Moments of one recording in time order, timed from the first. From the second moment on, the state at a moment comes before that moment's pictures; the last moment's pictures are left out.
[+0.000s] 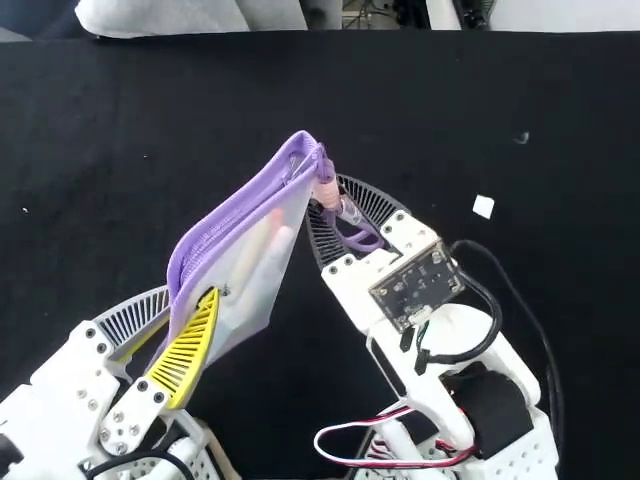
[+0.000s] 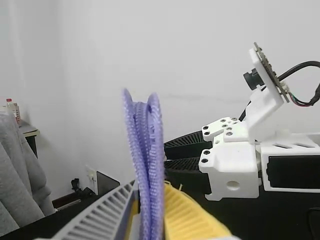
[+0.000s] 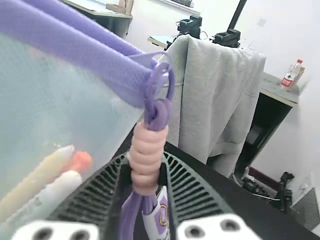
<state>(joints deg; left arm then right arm) 38.2 -105.0 36.7 68.4 -4.7 -28.3 -78.2 47.4 45.2 17.6</state>
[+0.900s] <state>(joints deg) 38.6 -104.2 37.2 68.7 -4.4 -0.8 -79.1 58.2 35.2 31.2</state>
